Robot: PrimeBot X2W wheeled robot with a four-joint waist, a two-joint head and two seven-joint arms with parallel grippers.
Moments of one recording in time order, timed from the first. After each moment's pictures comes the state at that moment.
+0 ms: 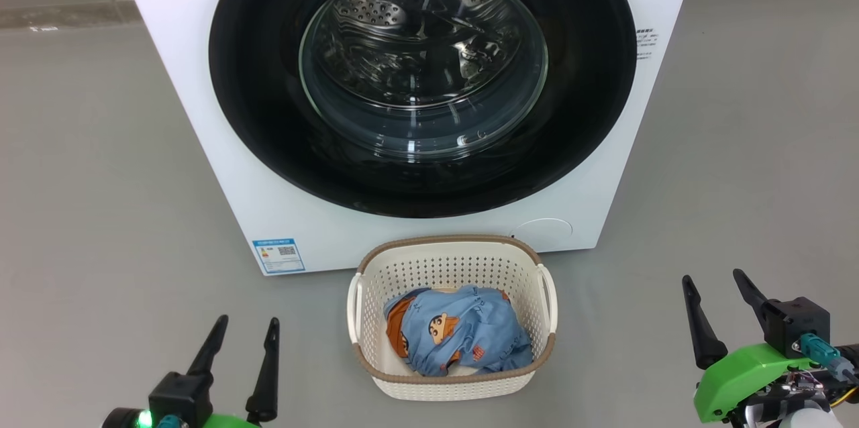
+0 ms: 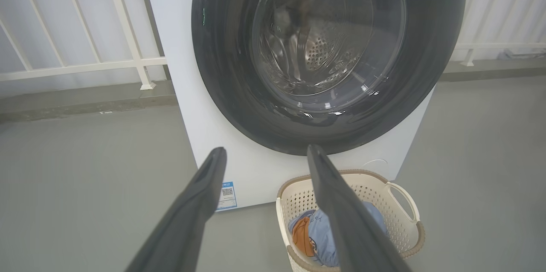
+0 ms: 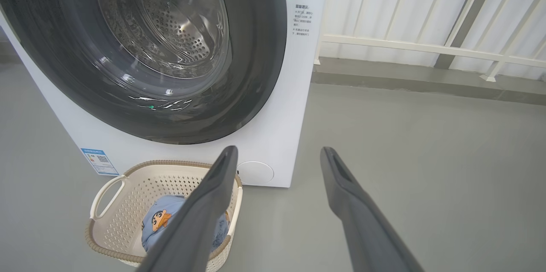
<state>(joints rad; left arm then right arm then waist) -0.10 0.10 -0.12 0.40 -0.16 -0.03 -0.25 -0.05 -0.10 -0.09 0.27 0.06 0.13 -0.06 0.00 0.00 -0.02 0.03</state>
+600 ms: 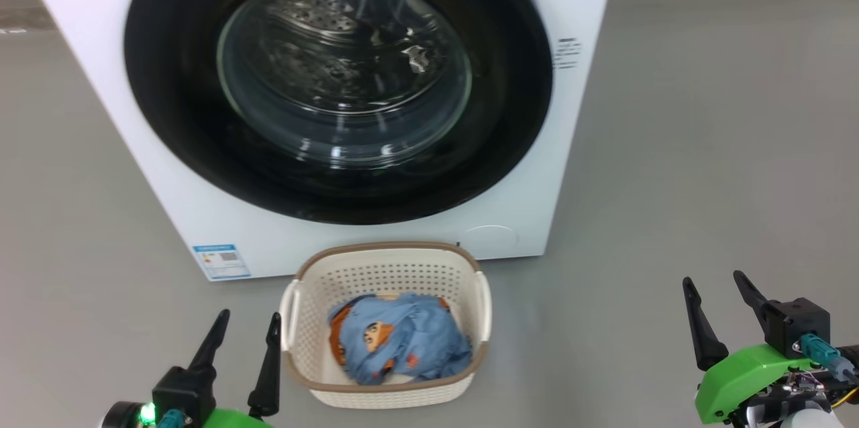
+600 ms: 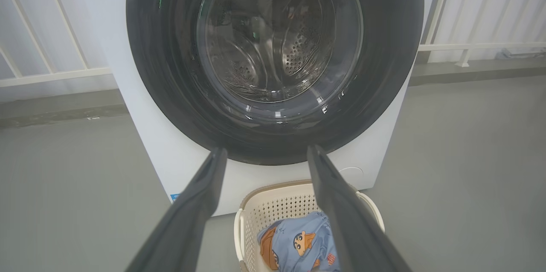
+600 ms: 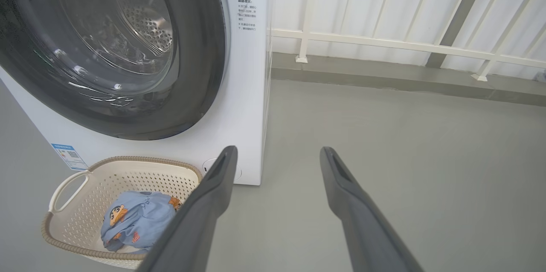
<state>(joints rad) -0.12 0.09 -0.12 0.41 -0.15 -0.03 -0.25 -0.05 -0.11 -0.08 0.28 0.07 0.13 -0.05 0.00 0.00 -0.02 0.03</state>
